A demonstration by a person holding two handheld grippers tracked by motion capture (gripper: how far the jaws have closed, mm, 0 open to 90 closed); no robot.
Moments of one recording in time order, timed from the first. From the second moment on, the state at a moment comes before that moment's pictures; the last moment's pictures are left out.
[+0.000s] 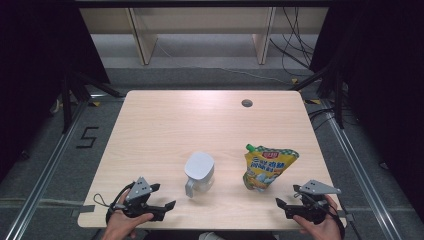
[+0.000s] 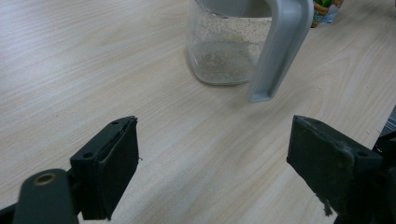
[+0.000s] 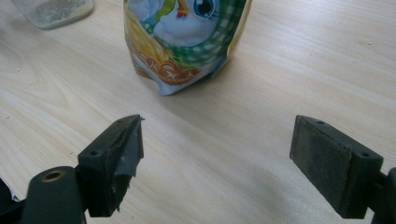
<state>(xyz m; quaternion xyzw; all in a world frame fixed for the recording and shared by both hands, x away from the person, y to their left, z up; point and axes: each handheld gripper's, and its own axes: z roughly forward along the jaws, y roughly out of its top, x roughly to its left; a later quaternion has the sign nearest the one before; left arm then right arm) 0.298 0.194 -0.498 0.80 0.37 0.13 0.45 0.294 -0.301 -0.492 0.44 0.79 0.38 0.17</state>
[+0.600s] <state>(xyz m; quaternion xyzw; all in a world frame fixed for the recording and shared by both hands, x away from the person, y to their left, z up) 0.299 0.170 -0.491 0.79 0.36 0.13 0.48 0.293 -0.297 -0.494 0.45 0.79 0.38 0.16</state>
